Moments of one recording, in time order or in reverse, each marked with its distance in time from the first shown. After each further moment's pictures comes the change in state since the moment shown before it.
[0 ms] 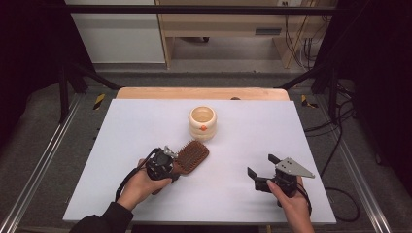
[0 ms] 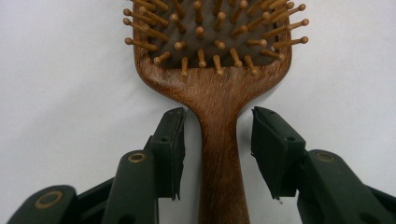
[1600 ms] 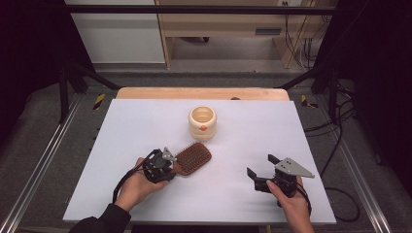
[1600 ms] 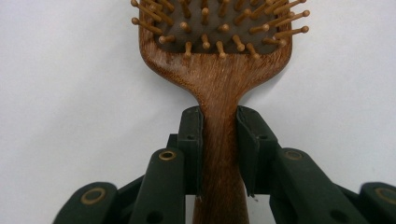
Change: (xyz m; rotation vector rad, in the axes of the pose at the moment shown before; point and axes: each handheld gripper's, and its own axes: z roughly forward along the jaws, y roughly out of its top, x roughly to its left) left arm -0.002 -0.006 -0.009 0.010 0.017 0.110; right arm 0.001 0.000 0.000 0.004 0.004 -0.001
